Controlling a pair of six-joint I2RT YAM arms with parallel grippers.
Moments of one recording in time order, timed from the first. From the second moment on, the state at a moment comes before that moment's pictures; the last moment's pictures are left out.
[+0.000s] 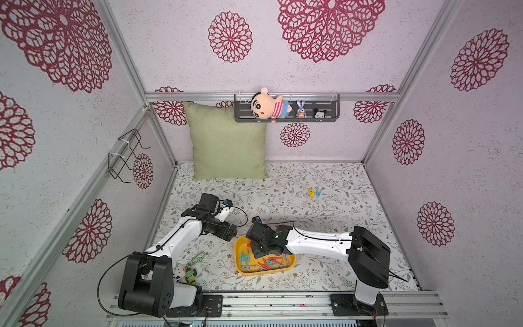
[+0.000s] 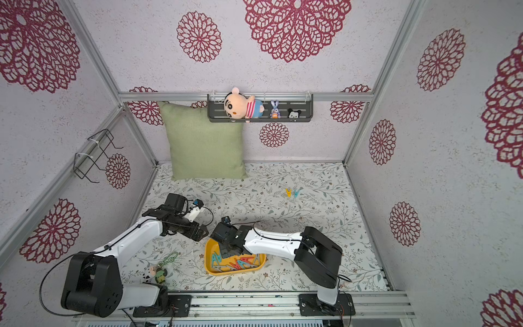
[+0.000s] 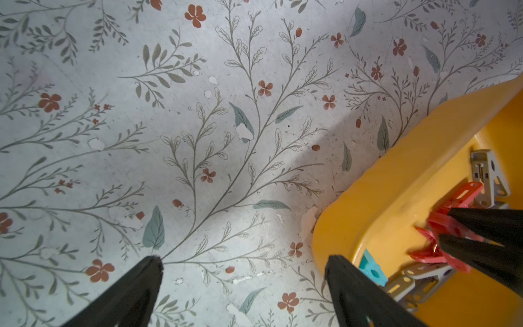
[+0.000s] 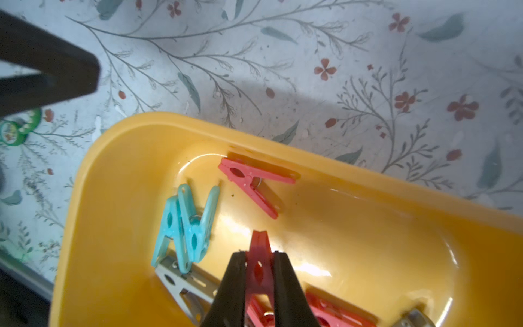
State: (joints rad) left arm -0.18 1.37 0.83 -0.67 0.26 0.24; right arm 1.18 1.79 1.26 -0.59 0.16 0.74
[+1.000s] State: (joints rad) left arm -0.18 1.37 0.83 -0.67 0.25 0.24; right arm 0.66 1.44 1.14 -0.70 0.10 0.68
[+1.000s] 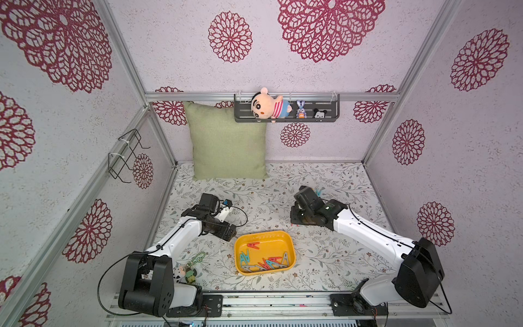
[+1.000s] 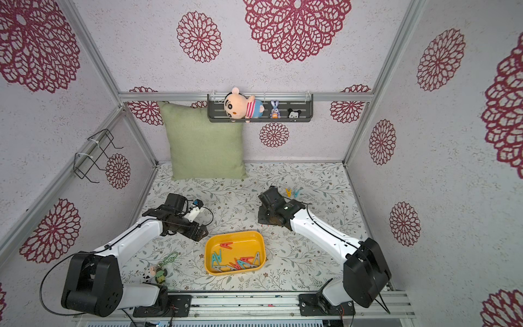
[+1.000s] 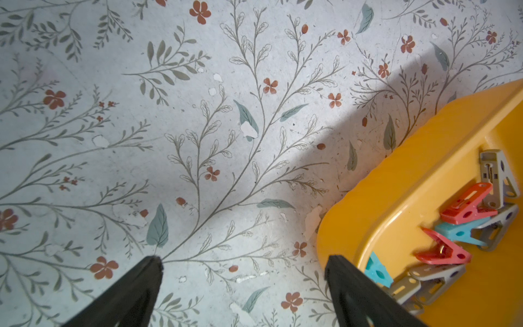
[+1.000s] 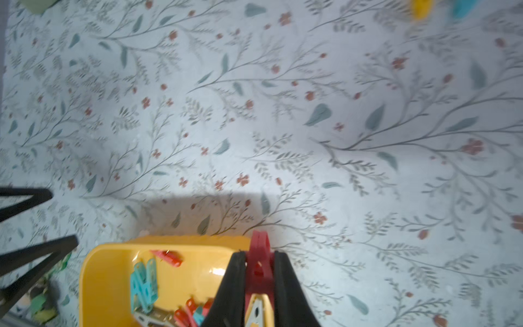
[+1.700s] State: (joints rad) left arm -0.18 1.35 0.83 -0.67 0.25 0.24; right arm 0.11 1.97 1.45 -0.67 0.13 0.31
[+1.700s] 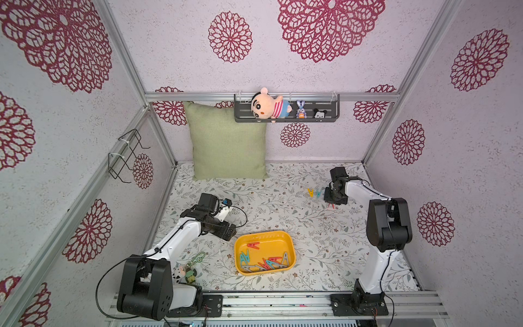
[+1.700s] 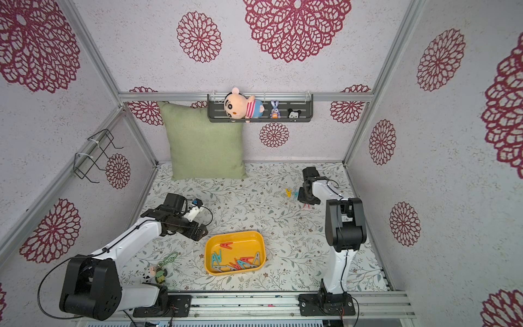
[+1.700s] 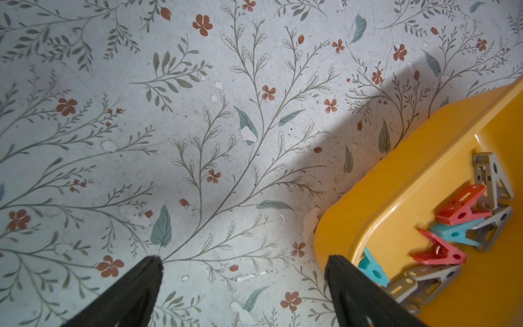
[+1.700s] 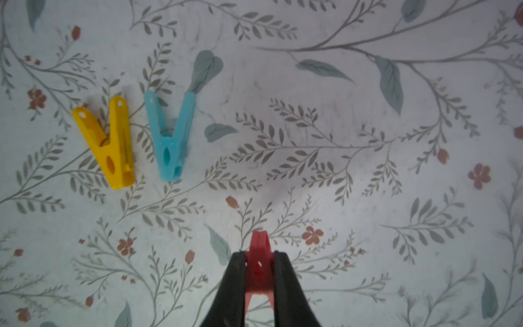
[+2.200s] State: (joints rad) left arm -0.18 1.35 0.83 -0.67 0.25 0.24; right arm 0.07 2.28 1.90 -0.79 0.11 0.19
